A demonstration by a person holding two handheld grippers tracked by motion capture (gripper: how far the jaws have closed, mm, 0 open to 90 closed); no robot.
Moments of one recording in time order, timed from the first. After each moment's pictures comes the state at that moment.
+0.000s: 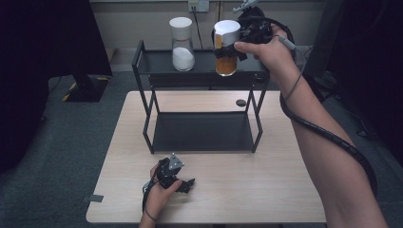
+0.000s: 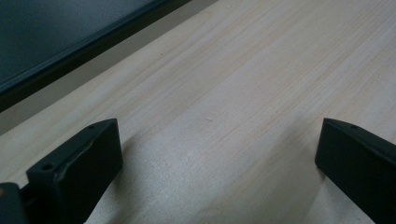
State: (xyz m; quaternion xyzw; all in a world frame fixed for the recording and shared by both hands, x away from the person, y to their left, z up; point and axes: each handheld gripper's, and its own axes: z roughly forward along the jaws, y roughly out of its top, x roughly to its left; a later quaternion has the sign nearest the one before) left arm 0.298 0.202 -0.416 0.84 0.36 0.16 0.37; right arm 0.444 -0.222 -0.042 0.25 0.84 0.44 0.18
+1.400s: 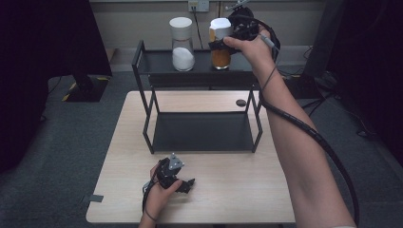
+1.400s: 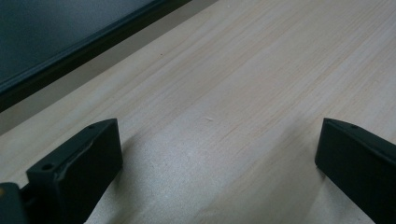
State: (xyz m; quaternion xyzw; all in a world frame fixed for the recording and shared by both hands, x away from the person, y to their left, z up) left arm 0.298 0.202 -0.416 0.84 0.36 0.16 0.37; right arm 0.480 -0.200 -0.069 0.31 0.82 0.44 0.21
